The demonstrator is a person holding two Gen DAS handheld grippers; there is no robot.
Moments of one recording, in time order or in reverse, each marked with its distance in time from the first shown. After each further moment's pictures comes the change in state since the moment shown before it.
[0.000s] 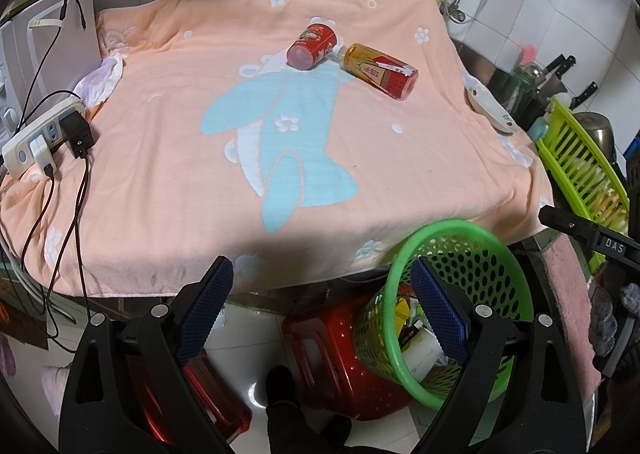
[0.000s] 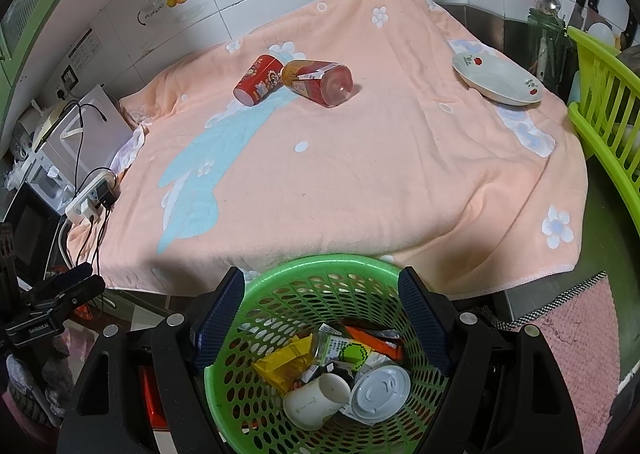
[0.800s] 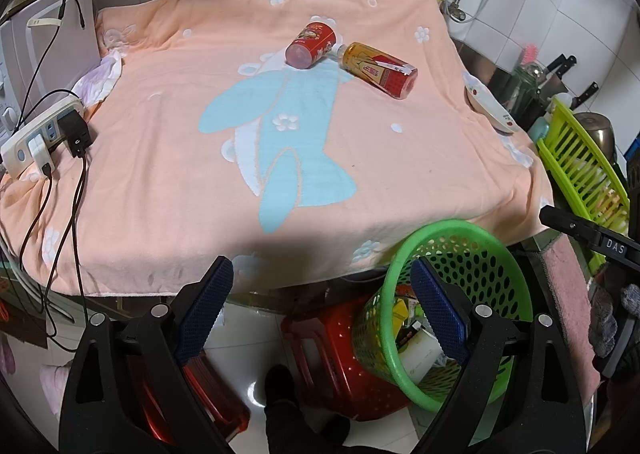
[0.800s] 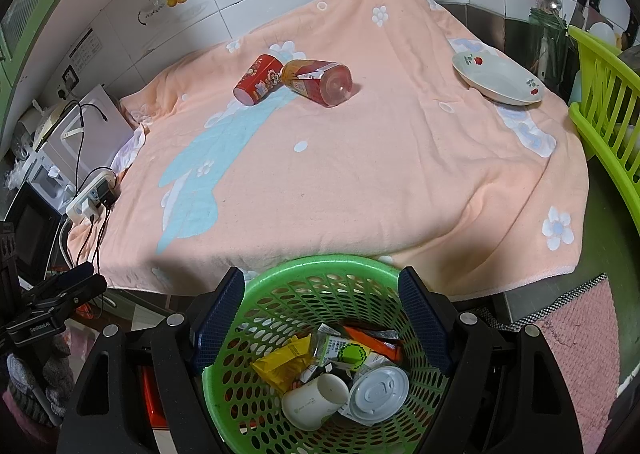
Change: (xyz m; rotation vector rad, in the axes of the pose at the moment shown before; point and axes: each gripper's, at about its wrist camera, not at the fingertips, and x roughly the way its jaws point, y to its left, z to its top) left arm 0.002 0.000 0.000 -0.004 0.005 0.001; right arm 0.001 -0.002 0.002 0.004 0.002 0.004
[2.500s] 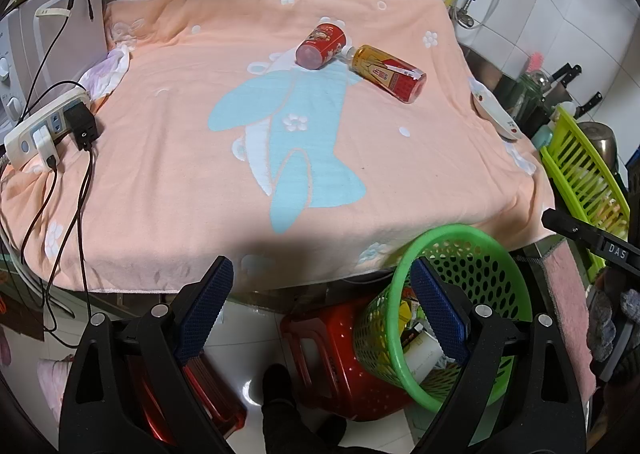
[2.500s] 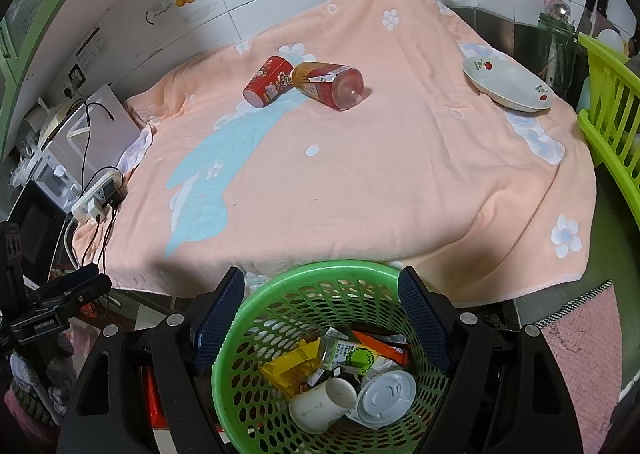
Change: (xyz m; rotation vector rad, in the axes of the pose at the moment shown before) left arm -0.002 0.008 0.004 -0.020 0.001 -0.002; right arm -0.001 0.007 0.005 -0.008 -0.002 0.024
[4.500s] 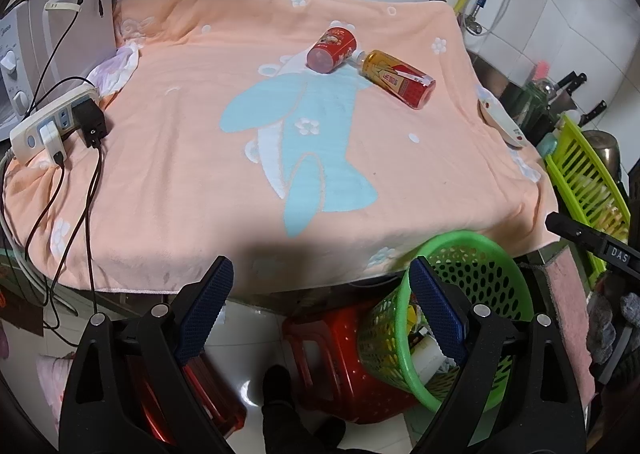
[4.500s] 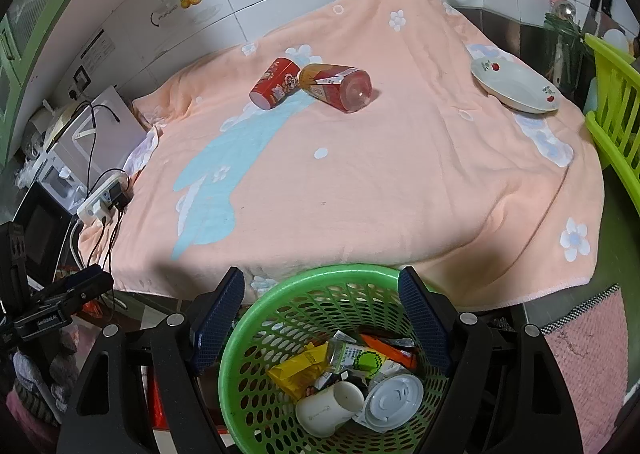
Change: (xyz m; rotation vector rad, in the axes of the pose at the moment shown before) left arm -0.004 0.010 0.002 -0.033 -0.012 0.014; right arm 0.001 0.003 0.001 -0.009 -0.005 0.024
